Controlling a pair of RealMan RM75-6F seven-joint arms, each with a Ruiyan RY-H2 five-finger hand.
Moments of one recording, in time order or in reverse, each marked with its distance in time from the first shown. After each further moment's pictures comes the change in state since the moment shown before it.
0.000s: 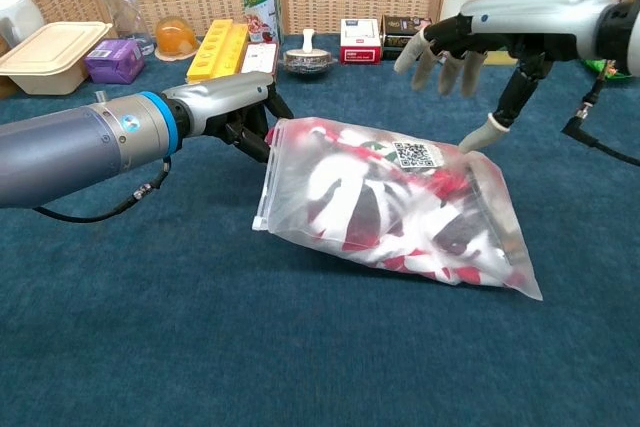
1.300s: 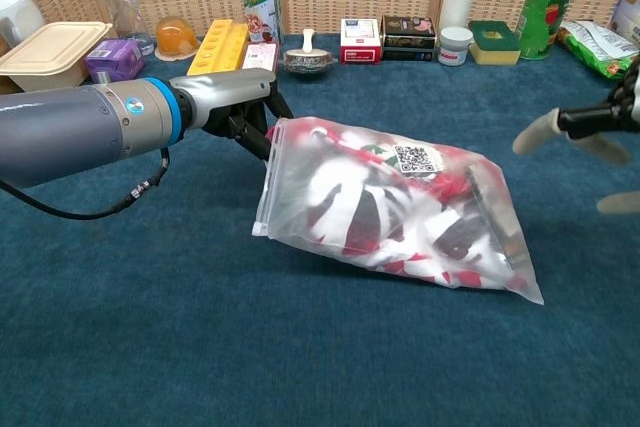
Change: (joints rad) left arm -0.061 0.067 -0.004 -0.159 -0.281 0.013 0.215; right arm -0.243 -0.222 -0.286 0.839 -0.777 0.829 0.076
